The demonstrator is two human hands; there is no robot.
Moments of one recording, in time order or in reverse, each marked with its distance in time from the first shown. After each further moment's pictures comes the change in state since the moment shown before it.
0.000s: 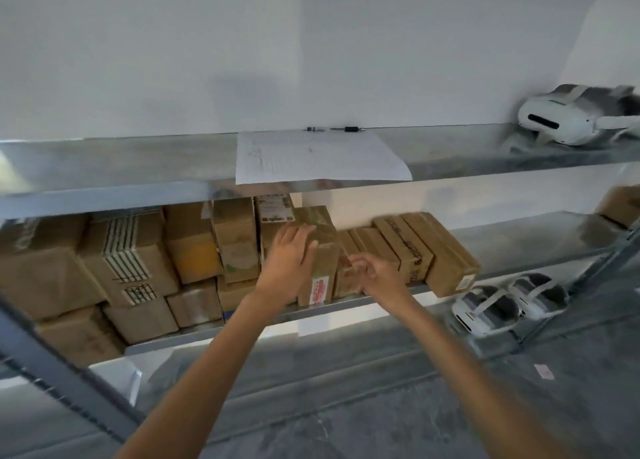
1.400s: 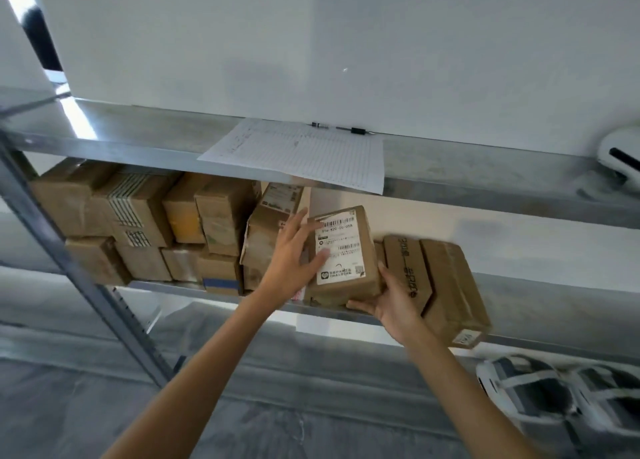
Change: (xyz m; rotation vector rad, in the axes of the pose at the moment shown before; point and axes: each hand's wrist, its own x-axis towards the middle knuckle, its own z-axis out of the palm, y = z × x) left_hand 0.032 0.075 0.090 -0.156 0.287 -0.155; right_hand 0.051 0.087 -0.092 1.062 -0.396 0.324
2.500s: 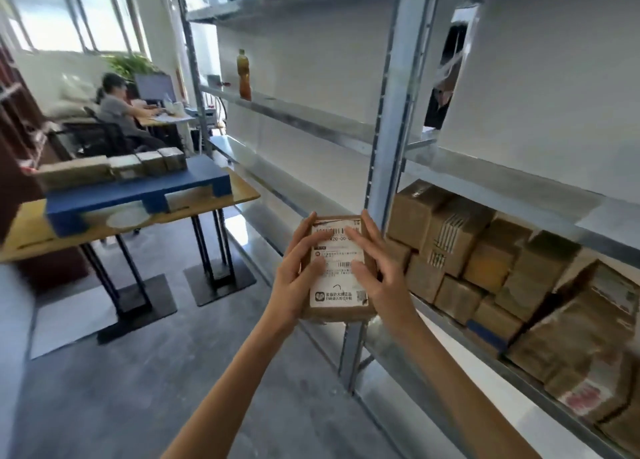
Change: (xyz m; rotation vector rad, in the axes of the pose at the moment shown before) left_hand -0.315 -0.018 -0.344 -0.181 0.796 -0.073; right_hand -0.138 0.168 0.417 -0.573 -0.986 -0.703
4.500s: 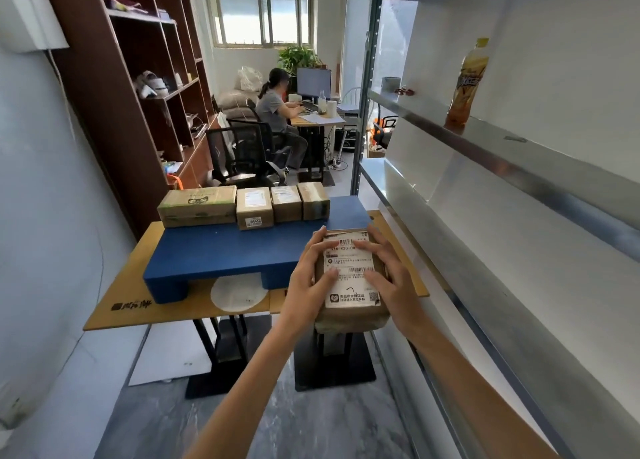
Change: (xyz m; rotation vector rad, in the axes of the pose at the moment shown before) left_hand 0.456 -0.367 -0.561 0.358 0.403 -0.202; right_hand 0.665 0.315 0.494 0.233 -0.411 -0.017
